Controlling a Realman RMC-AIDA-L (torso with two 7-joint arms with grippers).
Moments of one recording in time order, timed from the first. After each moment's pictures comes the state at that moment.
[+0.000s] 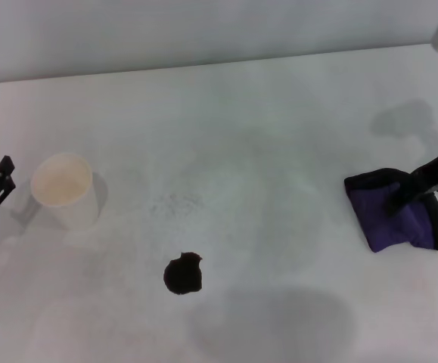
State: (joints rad) left arm -0.23 -2.07 1.51 0.26 -2.81 -1.15 2.74; right arm 0.75 1.96 -0.76 -0.83 -2.86 -1.64 2.44
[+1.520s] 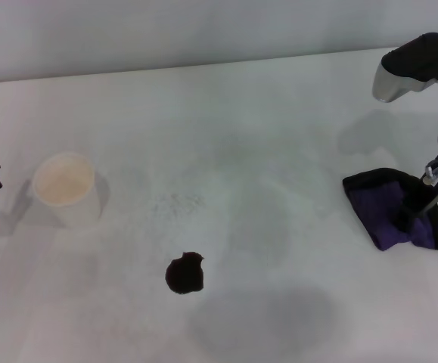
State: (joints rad) left arm -0.22 -2.07 1.47 0.25 -2.80 -1.15 2.75; right arm 0.81 2.01 -0.98 -0.73 -2.98 -1.51 2.49
